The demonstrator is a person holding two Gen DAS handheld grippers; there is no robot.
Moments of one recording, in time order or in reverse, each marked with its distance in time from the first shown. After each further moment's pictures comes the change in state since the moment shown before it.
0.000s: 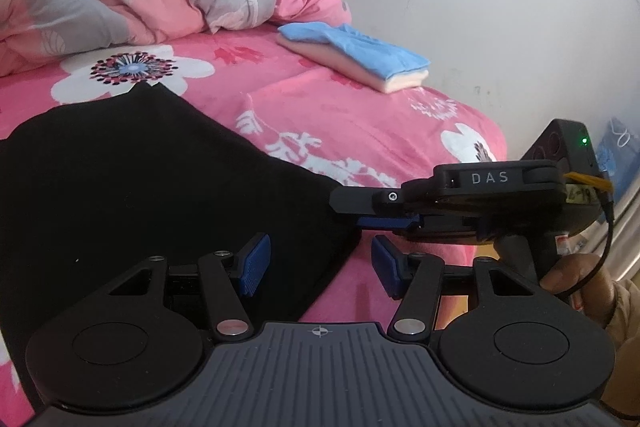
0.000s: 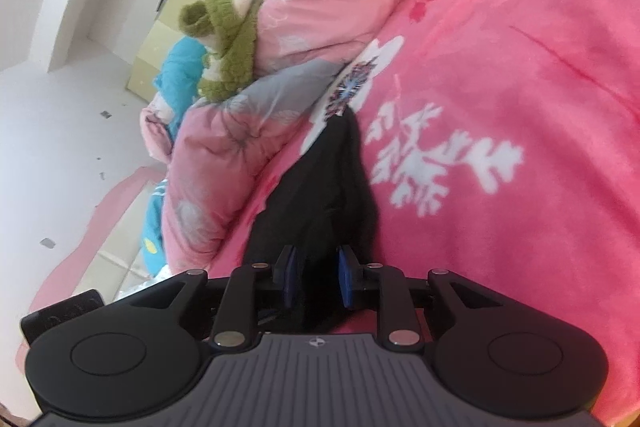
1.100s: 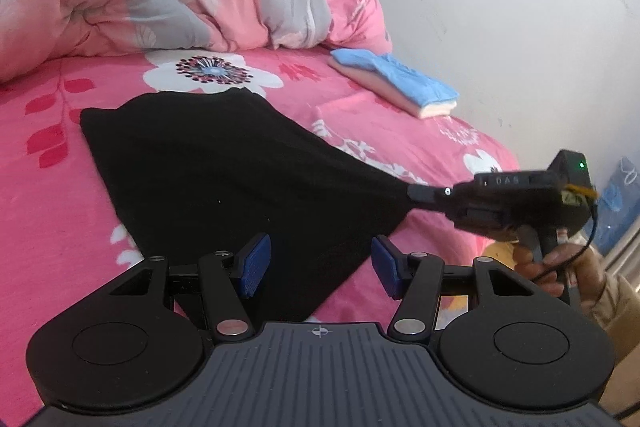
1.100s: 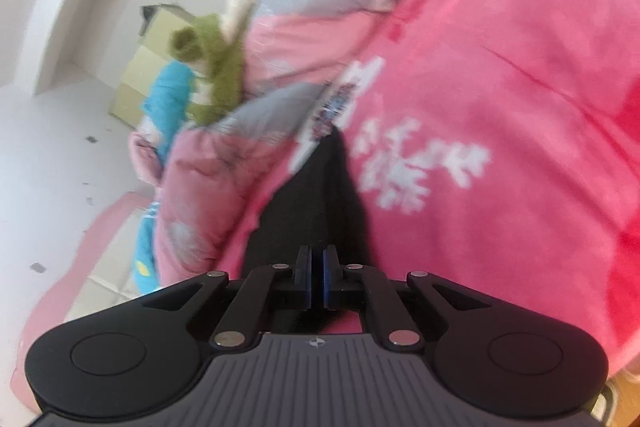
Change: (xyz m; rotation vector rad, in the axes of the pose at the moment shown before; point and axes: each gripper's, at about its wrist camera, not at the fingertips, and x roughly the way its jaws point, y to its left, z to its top) left arm -0.082 0.049 -0.024 -0.105 -0.070 0.060; right arm -0.021 0.009 -0.009 0.035 -0.057 -0.050
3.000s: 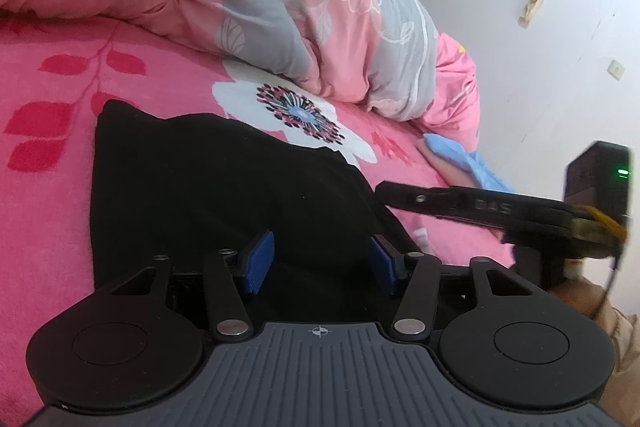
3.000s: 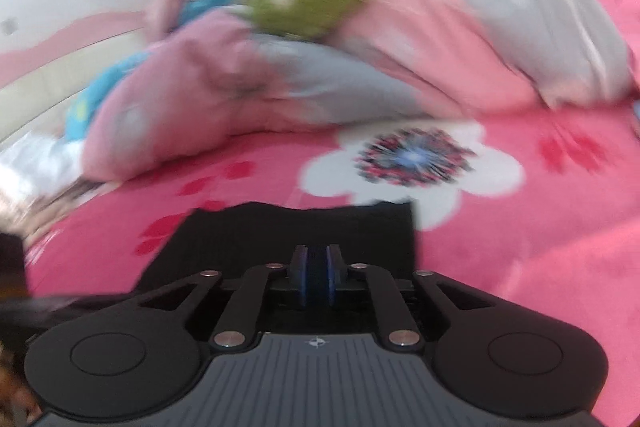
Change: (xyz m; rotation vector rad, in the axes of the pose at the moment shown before) left arm 0.088 0.072 0.037 -0.330 -0.195 0.102; right arm 0.176 0.094 0.077 -0.710 0.176 -0.159
